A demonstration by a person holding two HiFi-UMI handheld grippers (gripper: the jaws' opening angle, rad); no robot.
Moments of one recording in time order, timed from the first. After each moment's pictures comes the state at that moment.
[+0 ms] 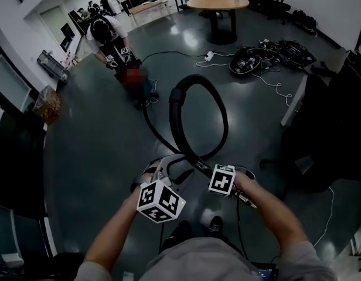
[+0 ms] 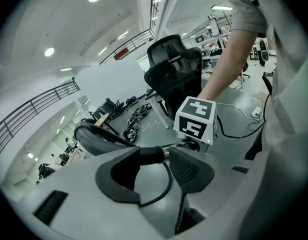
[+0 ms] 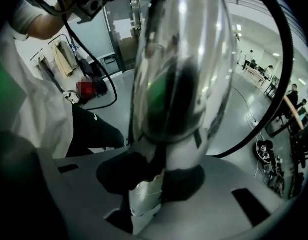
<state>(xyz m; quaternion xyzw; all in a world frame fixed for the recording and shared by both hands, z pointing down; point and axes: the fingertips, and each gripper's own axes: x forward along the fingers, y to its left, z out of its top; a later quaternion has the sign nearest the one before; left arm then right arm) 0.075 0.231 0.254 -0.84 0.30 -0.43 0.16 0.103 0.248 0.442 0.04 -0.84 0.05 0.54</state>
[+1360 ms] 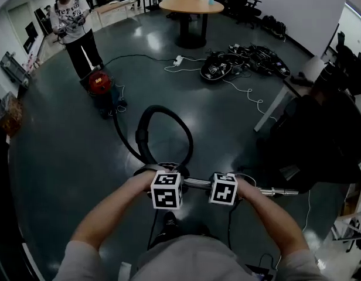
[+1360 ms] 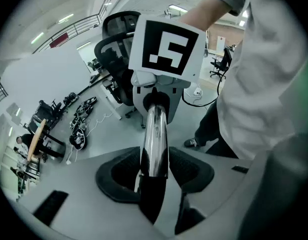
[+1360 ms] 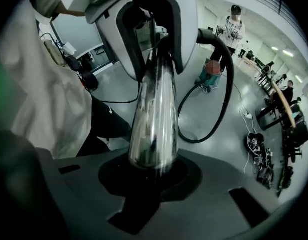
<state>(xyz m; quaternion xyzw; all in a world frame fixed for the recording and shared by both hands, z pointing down) 0.022 0.160 0.363 -0.84 -0.06 -0.53 0.13 0.067 0.175 0.410 0.07 -0.80 0.06 0.60</state>
